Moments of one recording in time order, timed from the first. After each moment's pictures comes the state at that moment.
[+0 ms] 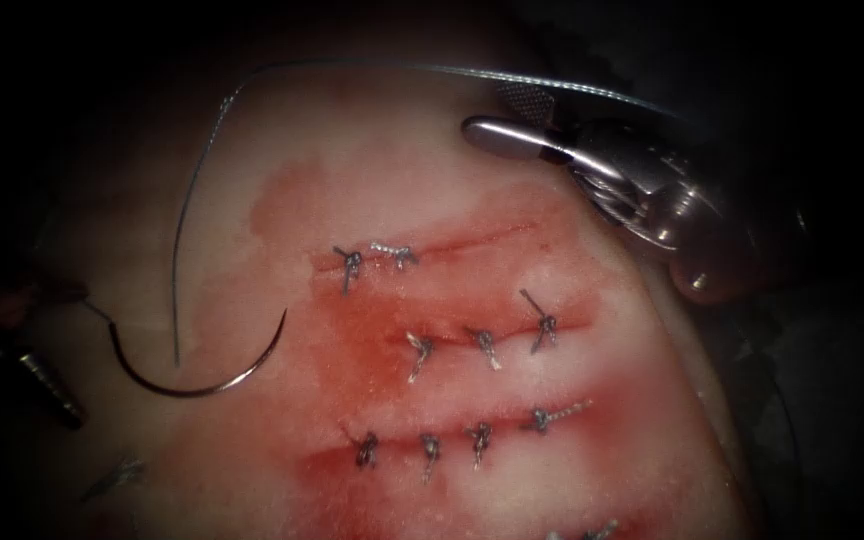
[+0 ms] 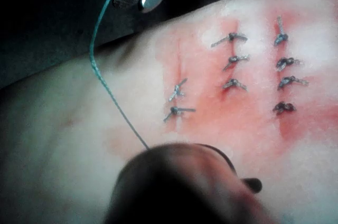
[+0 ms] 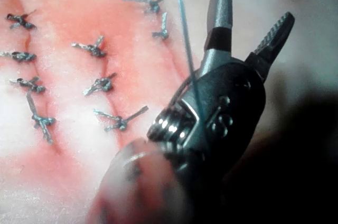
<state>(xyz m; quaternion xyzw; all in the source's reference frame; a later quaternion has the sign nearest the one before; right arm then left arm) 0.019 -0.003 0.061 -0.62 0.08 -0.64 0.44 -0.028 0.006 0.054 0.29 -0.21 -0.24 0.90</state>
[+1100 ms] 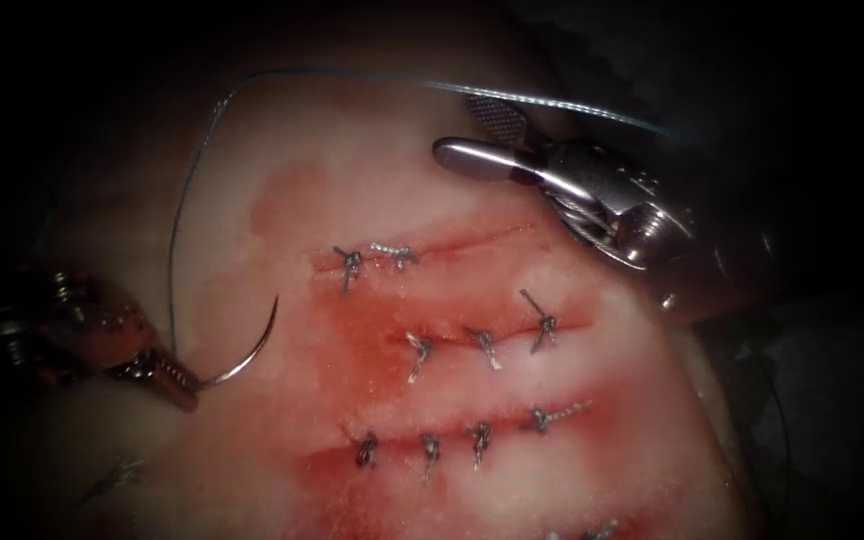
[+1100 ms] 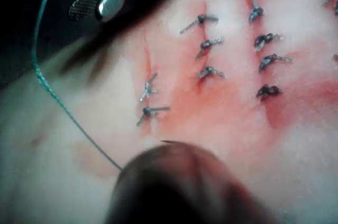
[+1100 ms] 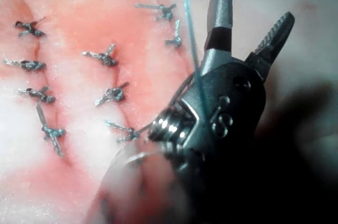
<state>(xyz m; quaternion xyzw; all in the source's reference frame) 0.021 -0.004 0.061 -0.62 0.08 -0.64 0.45 -0.033 0.004 0.060 0.30 -0.22 -0.14 0.91</state>
